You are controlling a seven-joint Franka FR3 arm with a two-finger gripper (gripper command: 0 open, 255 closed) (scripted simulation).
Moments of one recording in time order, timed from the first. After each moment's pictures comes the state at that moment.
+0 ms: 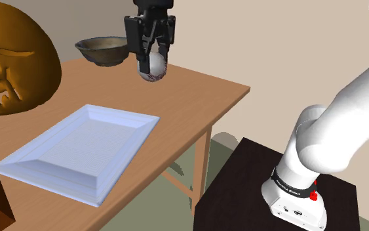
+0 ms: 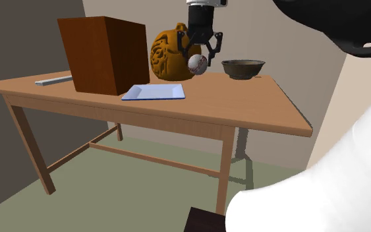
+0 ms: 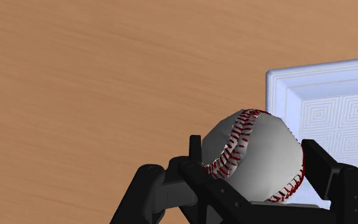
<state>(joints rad) 0.11 -0.34 0.39 -1.76 0.15 1.53 0.26</state>
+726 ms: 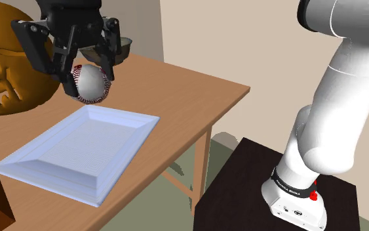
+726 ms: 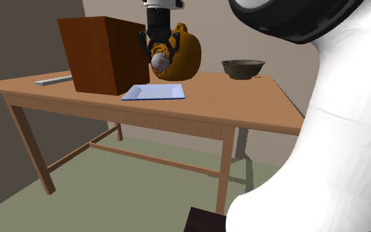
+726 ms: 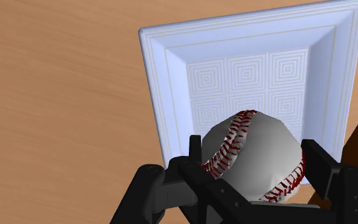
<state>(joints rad) 0.20 0.02 0.64 -1.40 -0.03 1.50 0.59</state>
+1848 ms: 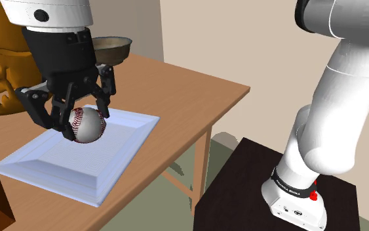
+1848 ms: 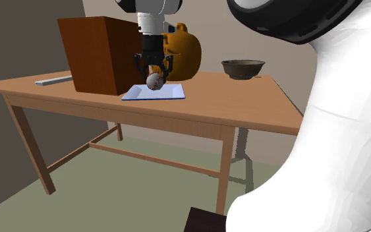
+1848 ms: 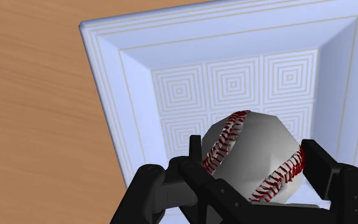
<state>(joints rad) 0.22 0.03 0.65 -1.58 -0.04 1.69 0.64</state>
